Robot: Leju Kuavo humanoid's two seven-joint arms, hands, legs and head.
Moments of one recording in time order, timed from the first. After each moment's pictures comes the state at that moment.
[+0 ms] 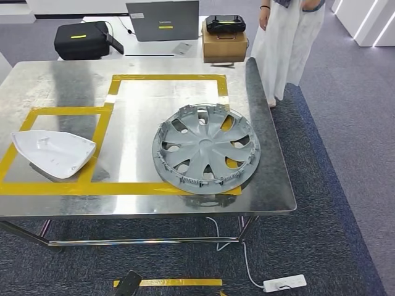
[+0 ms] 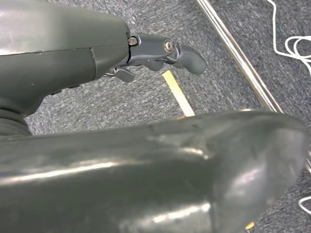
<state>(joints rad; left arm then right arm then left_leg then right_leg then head) -0.06 -0.16 0.28 -0.21 -0.81 0.47 -0.52 -0.02 0.11 -1.18 -0.33 1.36 -0.64 -0.27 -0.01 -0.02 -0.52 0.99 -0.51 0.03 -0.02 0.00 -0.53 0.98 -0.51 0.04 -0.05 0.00</state>
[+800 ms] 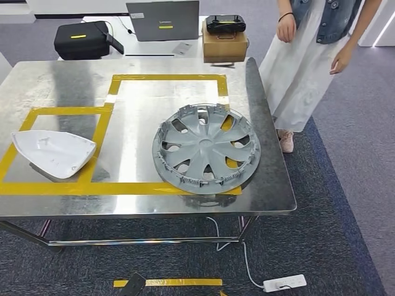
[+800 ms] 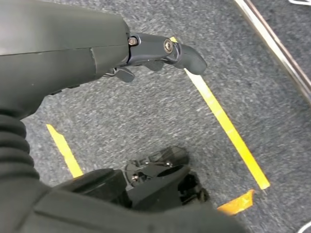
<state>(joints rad) -0.06 -0.15 0.27 -0.21 -0.85 0.32 -0.45 -0.05 0.15 -1.14 -0.23 1.49 -0.47 -0.25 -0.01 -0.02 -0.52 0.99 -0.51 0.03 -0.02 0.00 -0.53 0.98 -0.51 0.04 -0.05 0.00</state>
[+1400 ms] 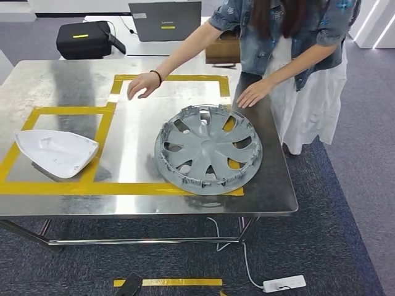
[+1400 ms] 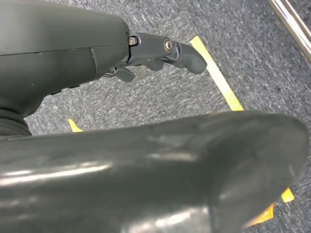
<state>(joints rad) -0.07 -0.15 0.28 -0.21 -0.83 0.32 -0.35 -0.05 0.16 -1.12 -0.22 1.52 -0.46 -0.25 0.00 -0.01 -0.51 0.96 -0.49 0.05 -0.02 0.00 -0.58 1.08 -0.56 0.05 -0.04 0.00</state>
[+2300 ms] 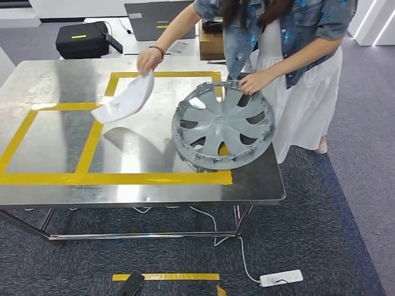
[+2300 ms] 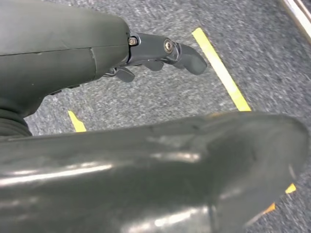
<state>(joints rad) -0.08 -0.15 0.29 -0.21 -0.82 0.33 -0.36 -0.06 0.16 -1.10 -0.21 1.52 -0.46 -0.25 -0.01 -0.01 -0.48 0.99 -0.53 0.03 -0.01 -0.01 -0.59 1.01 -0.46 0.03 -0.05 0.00</state>
